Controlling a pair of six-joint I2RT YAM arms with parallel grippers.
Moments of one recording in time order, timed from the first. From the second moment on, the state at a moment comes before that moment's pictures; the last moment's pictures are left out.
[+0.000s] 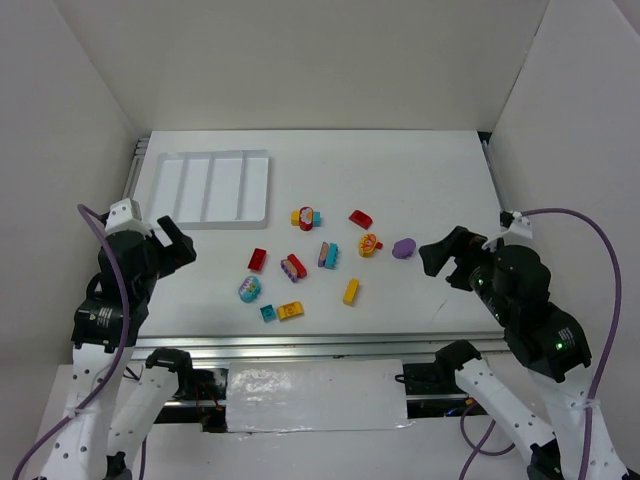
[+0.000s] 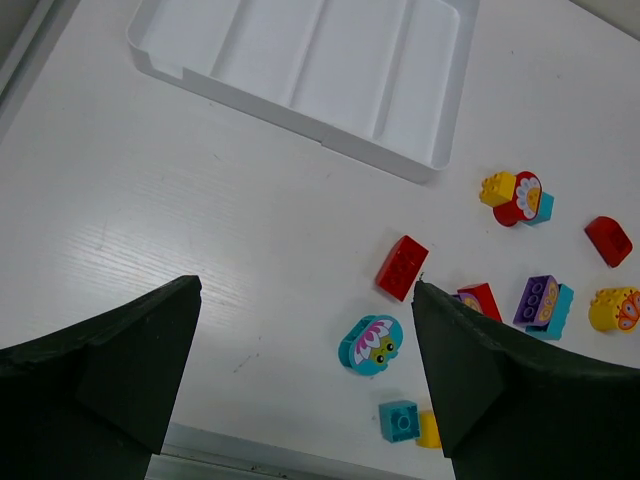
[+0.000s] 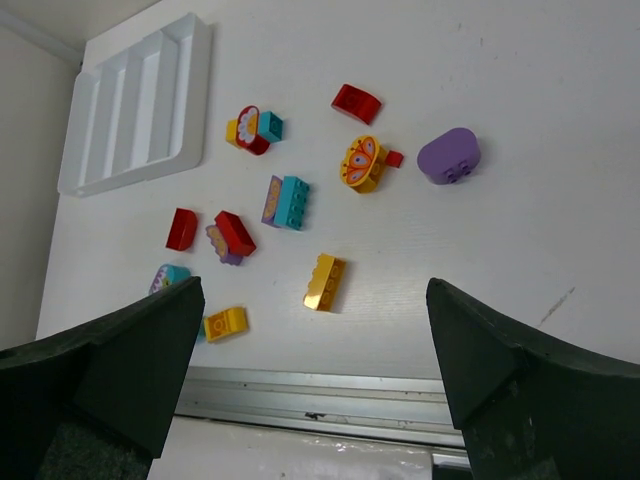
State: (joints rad) left arm -0.09 0.61 0.90 -0.76 -0.23 -0.45; right arm 0.39 0.53 1.09 -0.95 0.20 0.60
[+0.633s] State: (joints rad) left arm -0.07 0.59 0.90 -0.74 -0.18 -0.45; right arm 0.68 1.14 0.99 -0.75 0.29 0.76
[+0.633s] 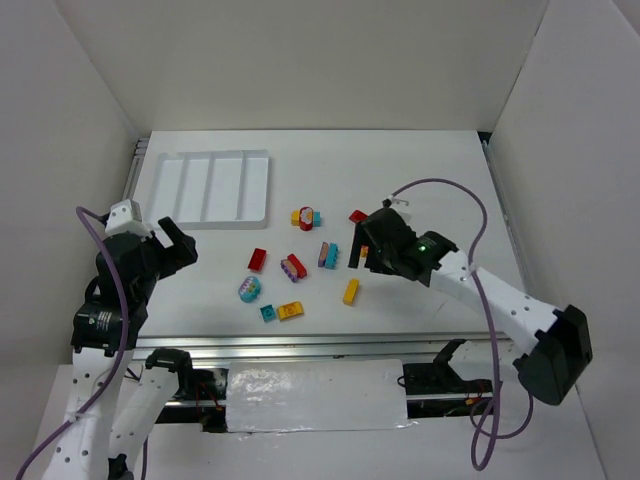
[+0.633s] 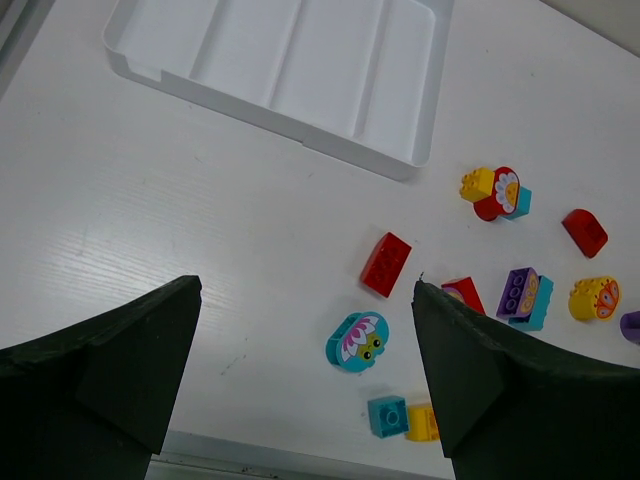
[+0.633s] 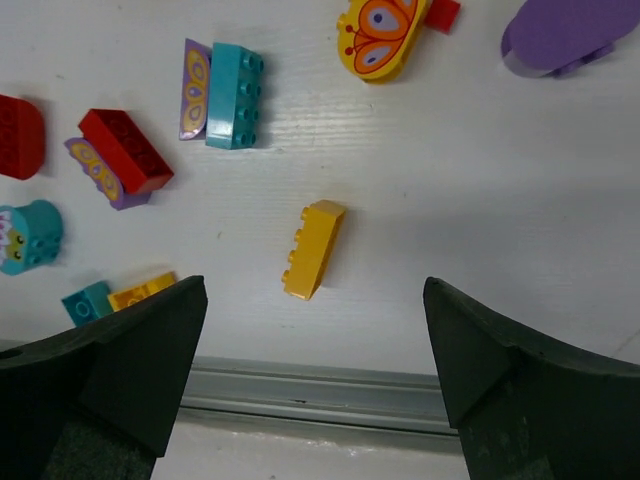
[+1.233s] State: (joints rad) left arm -0.07 0.59 0.89 -0.73 -0.15 -0.45; right arm 0.76 1.54 0.88 -0.48 0.27 0.84
